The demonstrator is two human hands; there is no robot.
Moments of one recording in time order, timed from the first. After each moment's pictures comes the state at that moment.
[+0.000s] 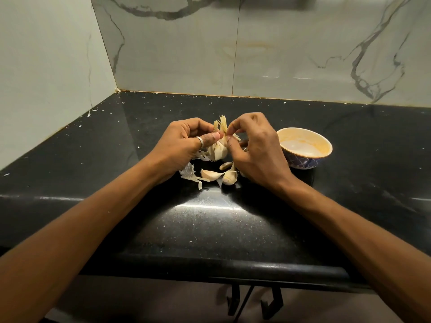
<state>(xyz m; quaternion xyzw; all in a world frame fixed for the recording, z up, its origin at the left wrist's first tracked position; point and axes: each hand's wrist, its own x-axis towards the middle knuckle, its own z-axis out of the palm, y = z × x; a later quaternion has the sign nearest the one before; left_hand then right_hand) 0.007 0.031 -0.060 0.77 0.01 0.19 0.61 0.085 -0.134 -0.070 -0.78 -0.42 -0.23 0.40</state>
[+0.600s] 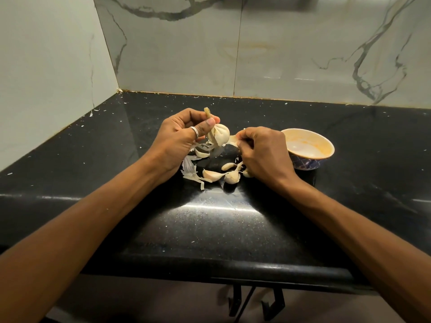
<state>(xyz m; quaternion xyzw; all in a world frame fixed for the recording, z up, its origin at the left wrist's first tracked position) 0.004 0.031 -0.052 0.70 0.02 0.24 0.67 0.094 -0.136 -0.073 -0.83 -0.35 -0.22 0.37</state>
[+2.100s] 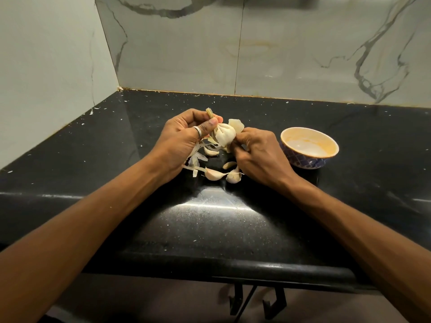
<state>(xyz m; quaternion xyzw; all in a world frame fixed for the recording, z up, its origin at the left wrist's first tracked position) 0.013 0.031 -0.059 0.66 0.02 0.23 0.71 0.088 -0.135 -0.073 -0.81 -0.43 -0.14 0.36</state>
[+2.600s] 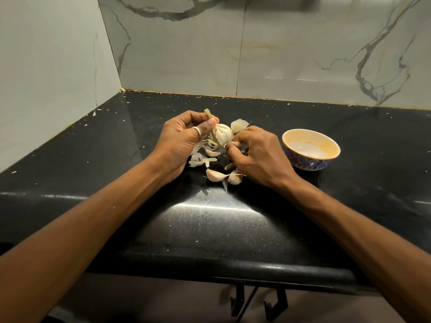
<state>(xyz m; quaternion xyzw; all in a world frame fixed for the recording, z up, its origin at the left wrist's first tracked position) 0.015 0.031 -0.059 0.63 0.05 0.26 0.73 0.090 -0.132 -0.075 -0.82 -0.43 -0.18 0.34</state>
